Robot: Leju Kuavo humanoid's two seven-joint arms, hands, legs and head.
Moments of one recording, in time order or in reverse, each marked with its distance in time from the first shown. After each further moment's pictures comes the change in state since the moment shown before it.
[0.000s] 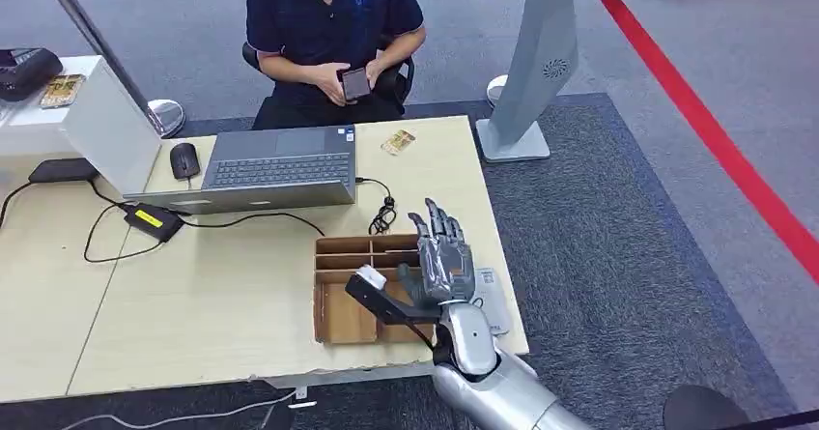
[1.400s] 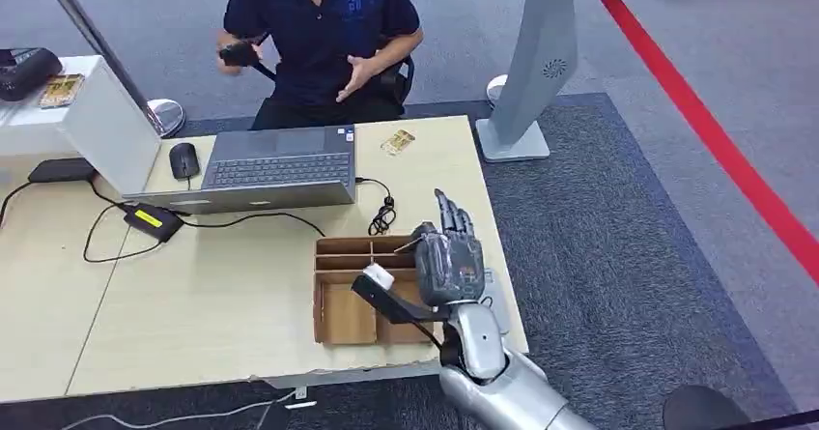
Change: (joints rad) left arm 0.001 0.015 -0.017 -0.001 0.043 0.002 -0.012; right arm 0.029 -0.042 -0.026 -0.114 0.088 -0.050 0.025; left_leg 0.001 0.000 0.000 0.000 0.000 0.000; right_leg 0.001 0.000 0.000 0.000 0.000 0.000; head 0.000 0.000
